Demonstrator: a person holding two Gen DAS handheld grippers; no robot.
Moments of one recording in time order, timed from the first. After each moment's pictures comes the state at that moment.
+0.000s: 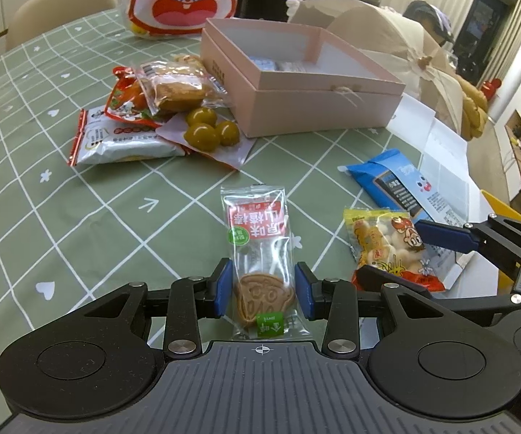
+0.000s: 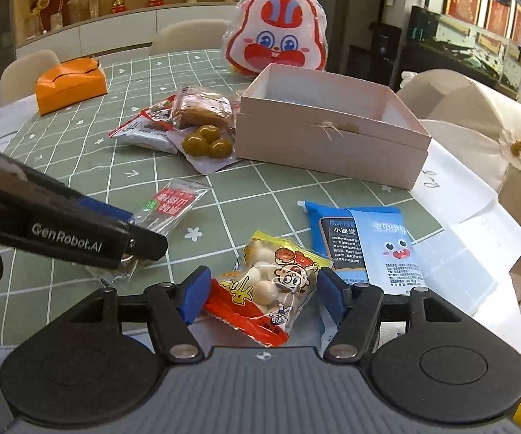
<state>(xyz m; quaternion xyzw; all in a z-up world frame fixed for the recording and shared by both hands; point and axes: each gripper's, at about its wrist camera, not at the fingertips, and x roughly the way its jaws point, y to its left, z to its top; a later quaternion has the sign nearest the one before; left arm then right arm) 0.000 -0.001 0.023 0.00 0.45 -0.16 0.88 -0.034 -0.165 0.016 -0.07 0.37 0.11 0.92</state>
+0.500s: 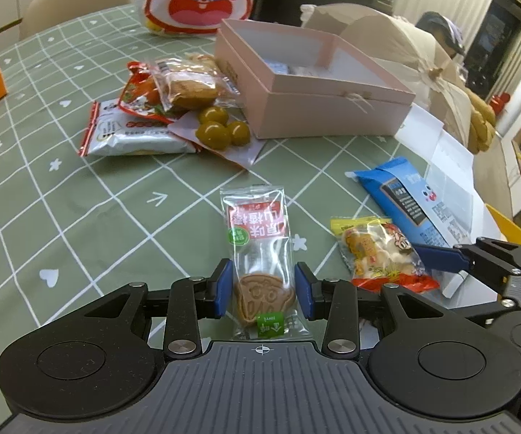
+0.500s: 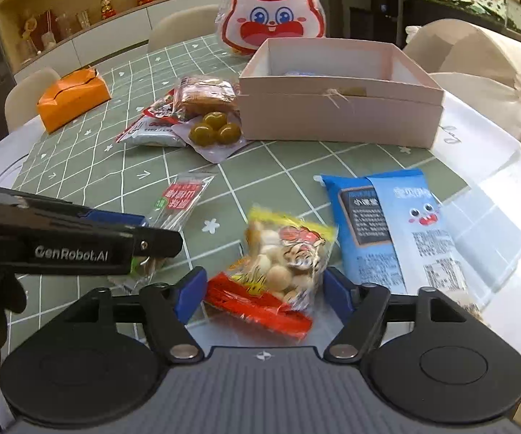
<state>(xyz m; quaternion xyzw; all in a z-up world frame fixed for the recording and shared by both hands) -0.003 0.004 0.023 -0.03 0.45 -0.14 0.88 -0.019 -0.168 0.010 -0.01 0.41 0.14 0.90</state>
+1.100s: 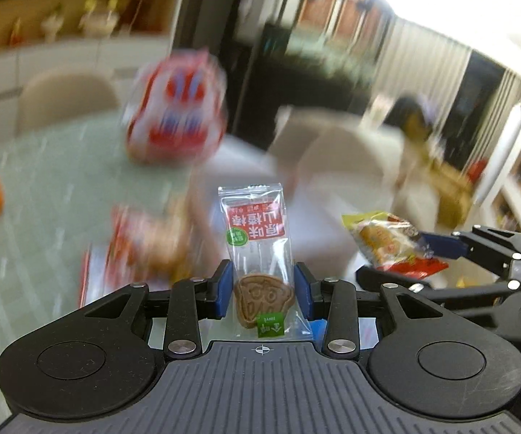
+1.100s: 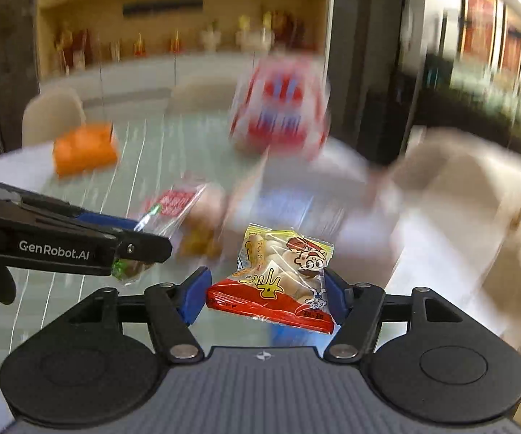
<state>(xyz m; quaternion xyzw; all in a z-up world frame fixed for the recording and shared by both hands) 0.027 -0.008 0.149 -0.07 0.30 -0.16 0.94 0.012 -0.208 0.148 -0.09 0.26 0.16 0.95</state>
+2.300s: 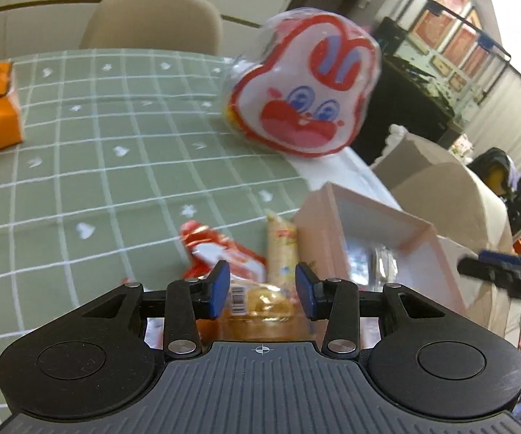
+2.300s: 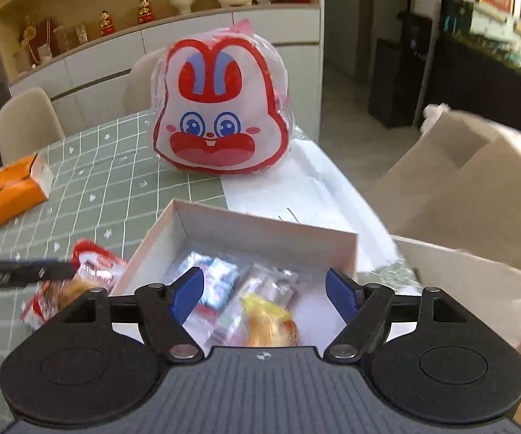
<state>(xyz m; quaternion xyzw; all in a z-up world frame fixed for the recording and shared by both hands) 0.186 0.048 0.063 -0.20 0.38 -0.04 0.90 0.220 -0.242 0.113 -0.06 0.39 0.17 0.90</state>
